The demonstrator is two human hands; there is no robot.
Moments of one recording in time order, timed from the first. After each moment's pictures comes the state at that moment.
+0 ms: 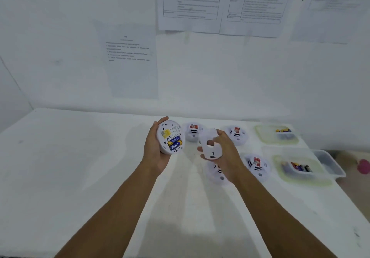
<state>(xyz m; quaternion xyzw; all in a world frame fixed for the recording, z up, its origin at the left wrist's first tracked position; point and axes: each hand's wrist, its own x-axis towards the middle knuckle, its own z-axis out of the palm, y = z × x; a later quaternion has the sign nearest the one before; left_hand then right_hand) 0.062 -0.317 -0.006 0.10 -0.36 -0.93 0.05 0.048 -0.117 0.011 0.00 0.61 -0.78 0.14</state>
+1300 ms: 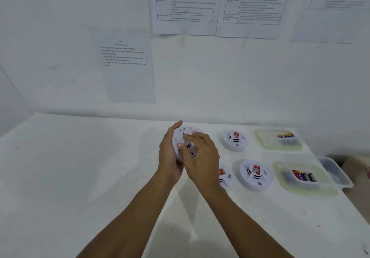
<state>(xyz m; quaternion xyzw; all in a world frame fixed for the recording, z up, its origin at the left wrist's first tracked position) 0.053 -0.255 0.005 0.09 -0.42 -0.90 0.06 0.058 -0.166 0.000 -0.15 0.84 -0.45 -0.25</state>
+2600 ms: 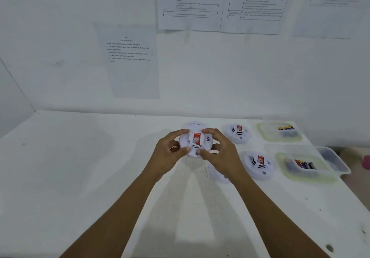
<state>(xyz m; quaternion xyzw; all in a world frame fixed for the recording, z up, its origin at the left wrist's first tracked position) 0.087 -0.308 -0.005 -0.05 -0.76 -0.65 0.09 0.059 -0.123 0.000 -0.18 0.79 -0.59 -0.03</state>
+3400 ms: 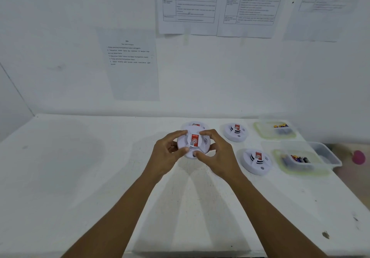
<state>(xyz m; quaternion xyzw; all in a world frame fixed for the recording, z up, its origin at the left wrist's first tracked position) 0.100 -0.319 -0.009 -0.06 -0.75 -0.65 0.11 0.075 -0.134 -0.007 -0.21 0.83 -0.51 -0.11</state>
